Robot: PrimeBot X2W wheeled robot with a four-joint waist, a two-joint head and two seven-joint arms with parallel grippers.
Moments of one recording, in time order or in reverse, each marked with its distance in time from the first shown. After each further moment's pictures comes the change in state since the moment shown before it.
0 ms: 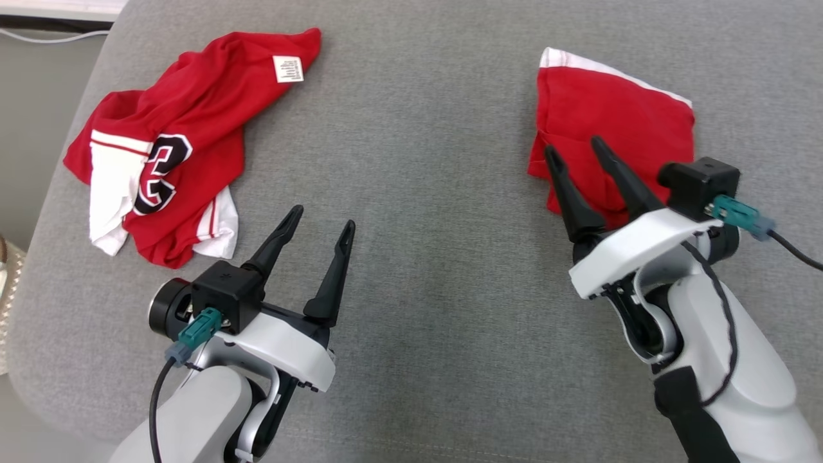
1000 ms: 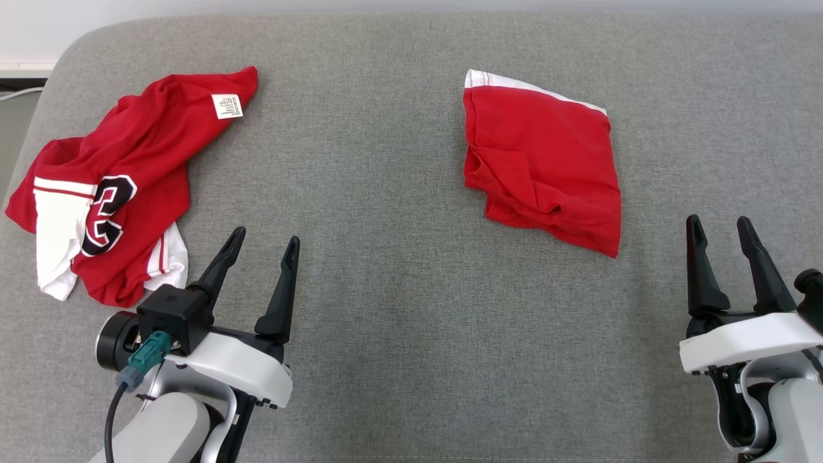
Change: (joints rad) left arm 0.099 0.097 0.065 -0.075 -0.029 0.091 0.012; right arm 0.349 -0.028 -0.322 -0.210 -0.103 0.000 -0.128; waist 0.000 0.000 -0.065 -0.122
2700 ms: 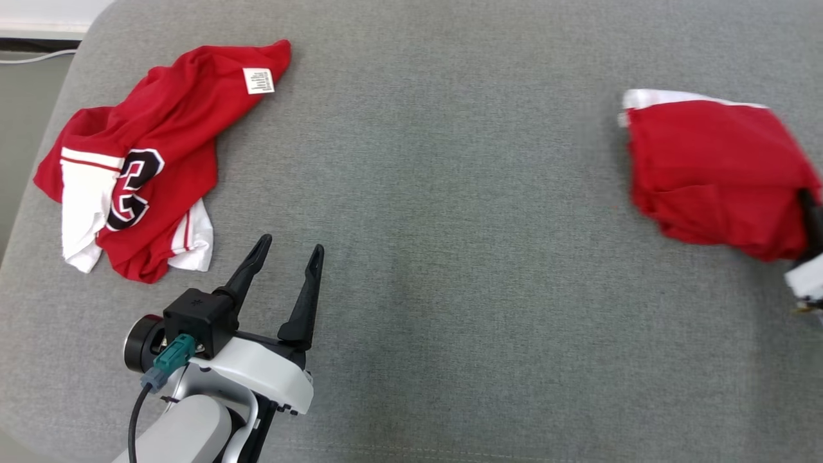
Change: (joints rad) left arm -0.007 -0.046 -0.032 0.033 -0.007 -0.021 -0.010; right arm -0.312 -0.296 0.197 0.473 0.597 0.000 0.111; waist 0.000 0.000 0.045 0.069
